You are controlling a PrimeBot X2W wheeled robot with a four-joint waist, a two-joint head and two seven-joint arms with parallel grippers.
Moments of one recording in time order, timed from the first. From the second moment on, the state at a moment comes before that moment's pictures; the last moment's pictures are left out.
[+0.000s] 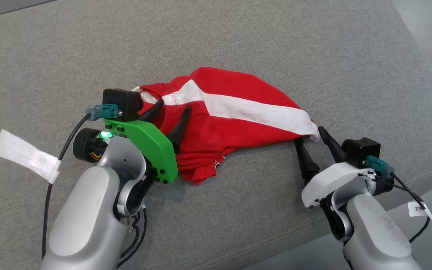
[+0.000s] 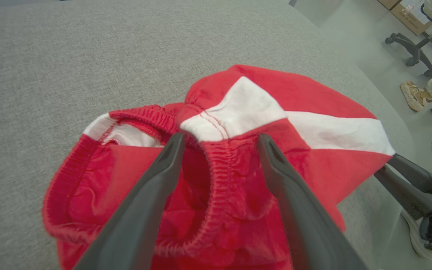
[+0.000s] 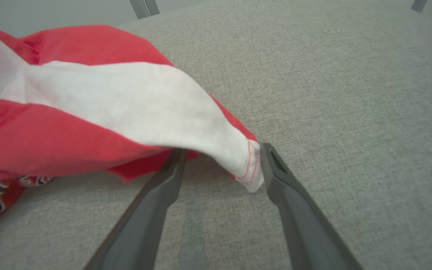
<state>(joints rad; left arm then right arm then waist) -0.51 0.15 -0.40 0.15 -0.54 -0.04 0.42 -0.38 -0.05 0.17 0.49 0.29 0.13 -0.17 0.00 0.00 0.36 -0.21</state>
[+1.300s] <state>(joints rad) -0.44 0.20 -0.16 -0.40 -0.83 0.02 0.46 -0.25 -0.36 0.16 -0.39 0.73 0.13 0.08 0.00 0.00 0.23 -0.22</state>
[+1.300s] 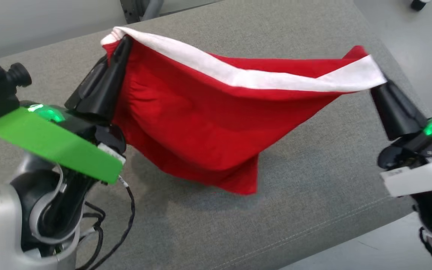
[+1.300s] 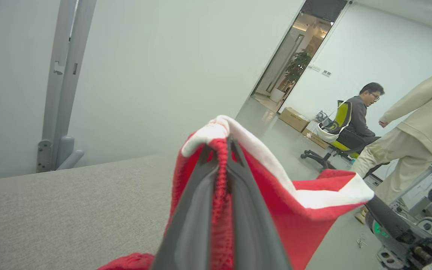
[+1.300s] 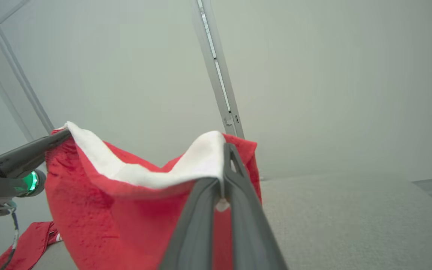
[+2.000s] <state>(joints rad) -1.06 0.21 -0.17 -0.02 -0.77 0.06 0.54 -1.08 -0.22 0.12 -0.01 0.43 0.13 0.44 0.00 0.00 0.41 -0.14</state>
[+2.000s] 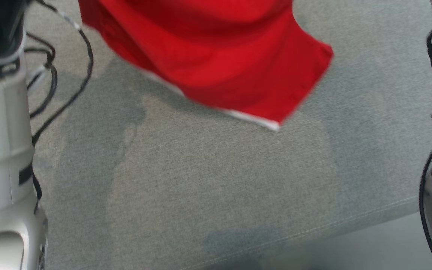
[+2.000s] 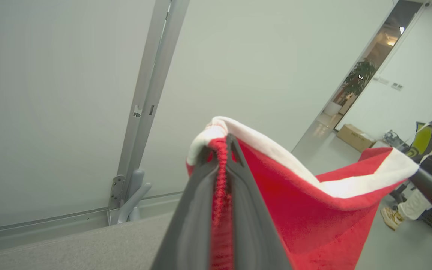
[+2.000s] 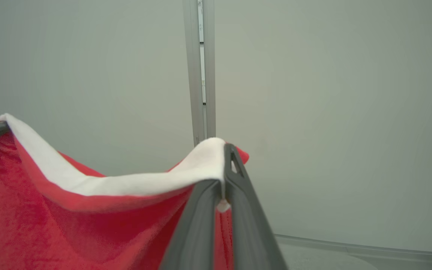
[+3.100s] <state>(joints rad) -0.55 0.32 -0.43 0.28 -0.81 -0.13 -0.26 -0.41 -0.20 0.18 0.17 0.10 0.13 -0.26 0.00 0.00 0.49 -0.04</state>
